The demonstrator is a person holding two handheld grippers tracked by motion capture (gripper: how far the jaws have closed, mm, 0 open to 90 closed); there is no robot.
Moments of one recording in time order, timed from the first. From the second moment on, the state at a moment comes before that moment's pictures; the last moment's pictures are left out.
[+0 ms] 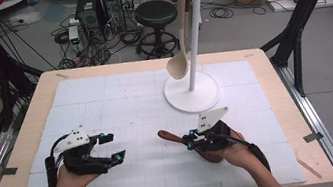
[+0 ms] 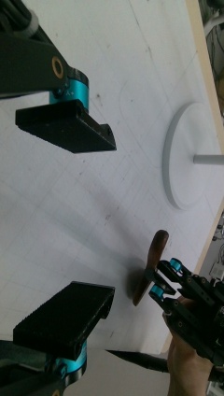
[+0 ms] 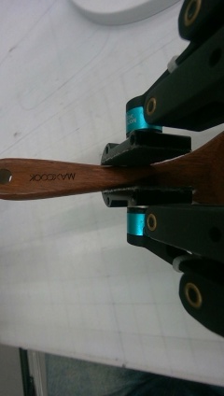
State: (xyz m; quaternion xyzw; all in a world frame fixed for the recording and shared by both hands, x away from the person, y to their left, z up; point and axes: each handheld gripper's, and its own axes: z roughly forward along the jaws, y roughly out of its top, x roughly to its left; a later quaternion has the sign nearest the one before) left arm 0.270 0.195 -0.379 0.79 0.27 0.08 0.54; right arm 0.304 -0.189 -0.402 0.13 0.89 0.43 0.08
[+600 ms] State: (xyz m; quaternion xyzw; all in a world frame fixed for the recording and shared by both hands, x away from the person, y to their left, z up) left arm 0.275 0.163 -0.386 0.81 0.25 0.04 0.54; right arm 0.293 -0.146 -0.394 0.08 0.88 0.46 0.06
